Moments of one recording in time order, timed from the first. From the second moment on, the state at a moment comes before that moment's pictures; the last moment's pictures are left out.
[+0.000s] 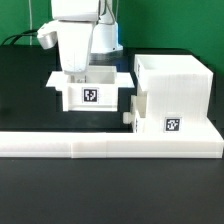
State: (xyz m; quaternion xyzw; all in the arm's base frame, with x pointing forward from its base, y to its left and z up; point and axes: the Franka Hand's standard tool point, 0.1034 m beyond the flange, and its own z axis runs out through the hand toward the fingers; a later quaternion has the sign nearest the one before) arm 0.513 -0.046 0.060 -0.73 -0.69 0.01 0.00
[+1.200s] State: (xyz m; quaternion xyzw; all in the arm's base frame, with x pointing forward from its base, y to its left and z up) arm 0.532 -0.023 0.058 -0.72 -0.69 0.00 0.01
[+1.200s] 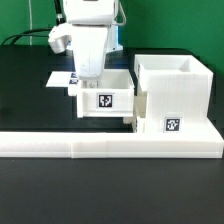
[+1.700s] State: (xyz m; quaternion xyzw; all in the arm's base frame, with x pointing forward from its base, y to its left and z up) arm 0.529 -0.019 0.053 -0.72 -0.69 -0.01 0.00
